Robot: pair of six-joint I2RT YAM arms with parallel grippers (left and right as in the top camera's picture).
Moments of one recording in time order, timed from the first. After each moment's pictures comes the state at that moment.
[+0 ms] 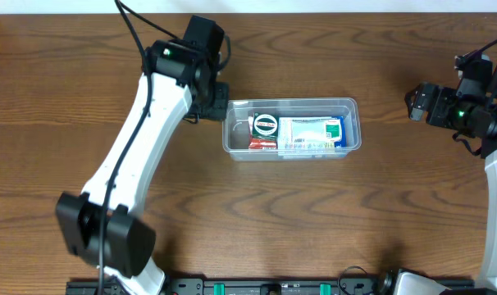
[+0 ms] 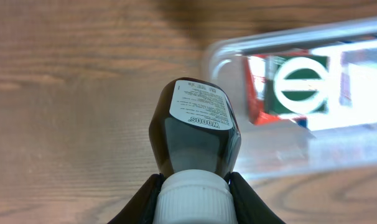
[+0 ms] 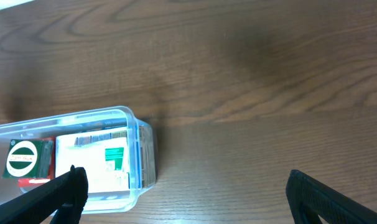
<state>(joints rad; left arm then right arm) -0.35 1.78 1.77 -1.30 -0.01 -0.22 -0.28 1.38 1.35 -0.90 -0.29 0.02</state>
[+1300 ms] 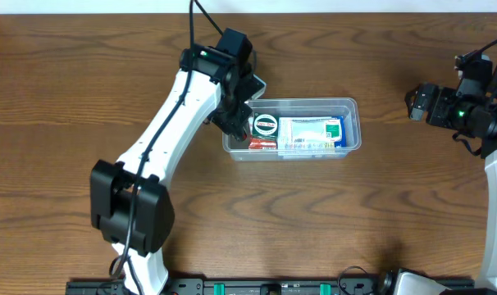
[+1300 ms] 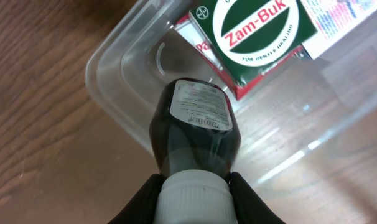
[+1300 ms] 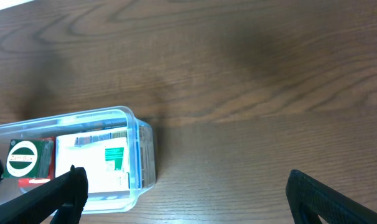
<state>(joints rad) -0.42 1.95 1.77 -1.28 0.05 0.31 -0.28 1.38 1.35 -0.90 -0.29 0.01</state>
